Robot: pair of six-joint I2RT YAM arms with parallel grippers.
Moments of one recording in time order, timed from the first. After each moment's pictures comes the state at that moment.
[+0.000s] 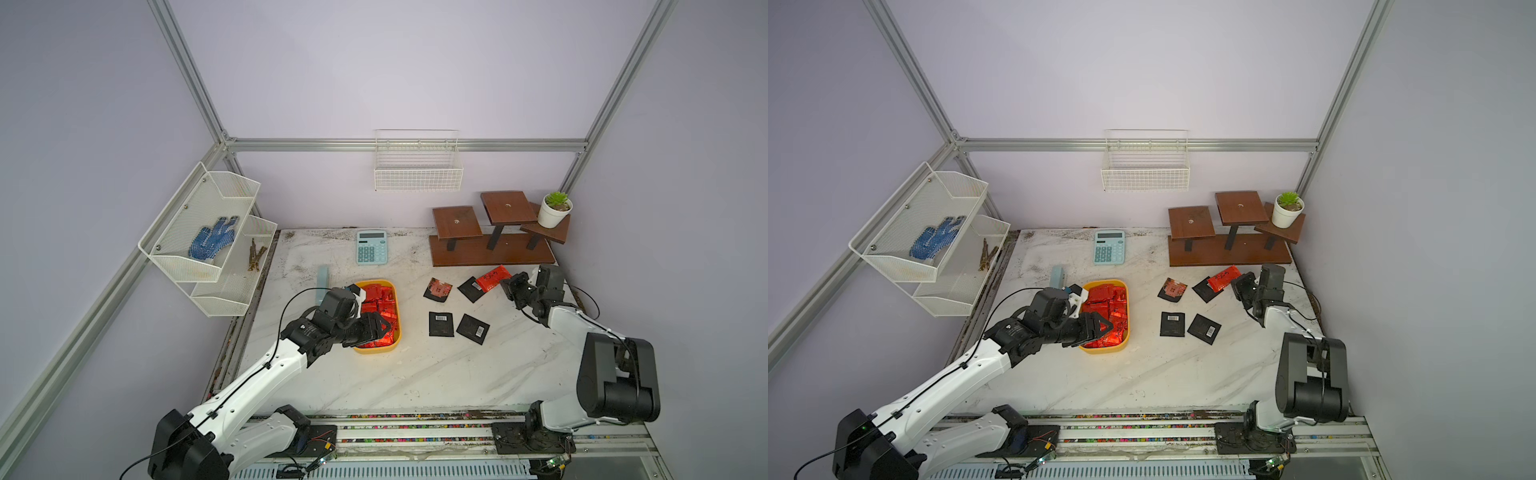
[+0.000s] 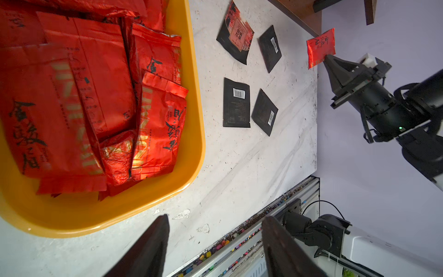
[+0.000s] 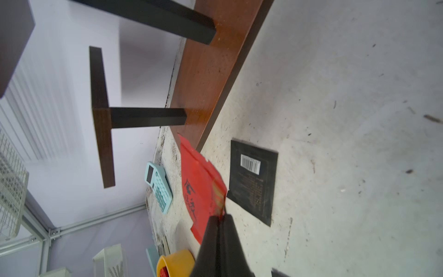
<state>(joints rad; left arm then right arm) -0.56 1.07 0.83 -0.55 0.31 -0.79 -0.20 1.55 0.78 0.15 -0.44 1.07</state>
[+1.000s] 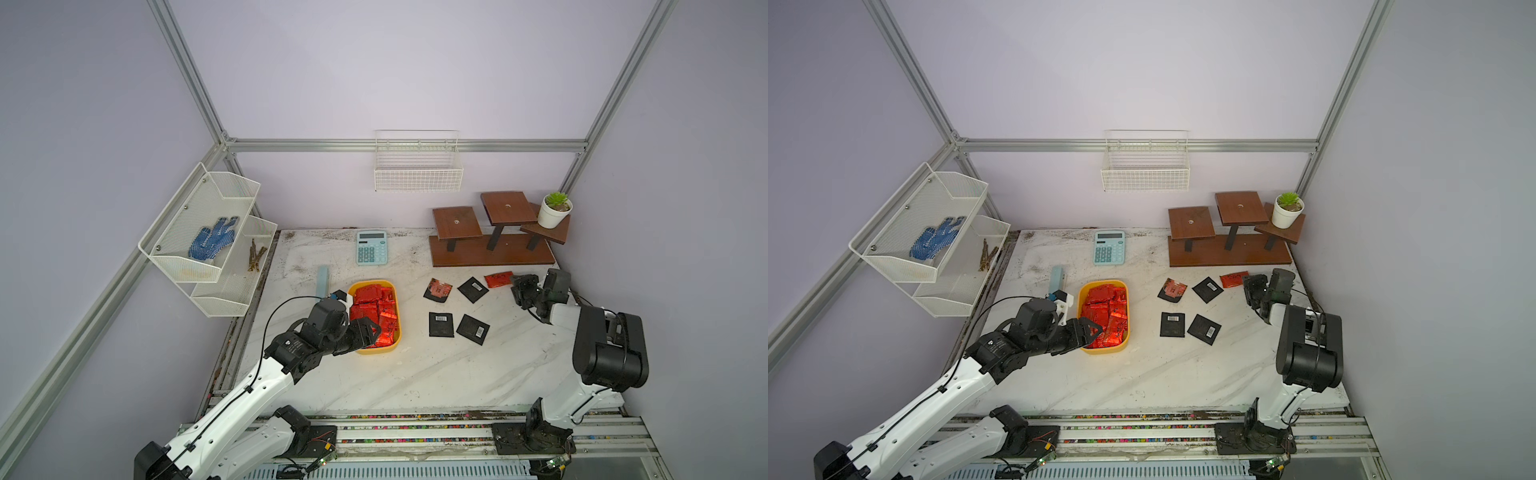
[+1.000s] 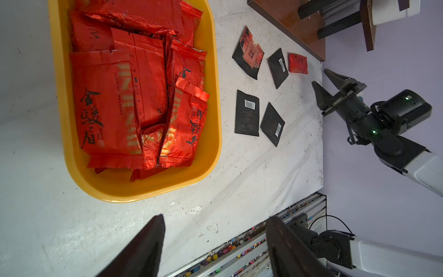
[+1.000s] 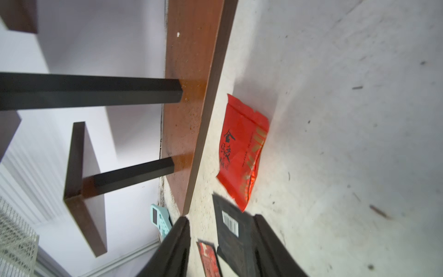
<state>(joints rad) -0.56 0.92 0.78 -0.62 0.18 -0.83 -0.29 1.66 0.77 0.31 -0.45 1.11</state>
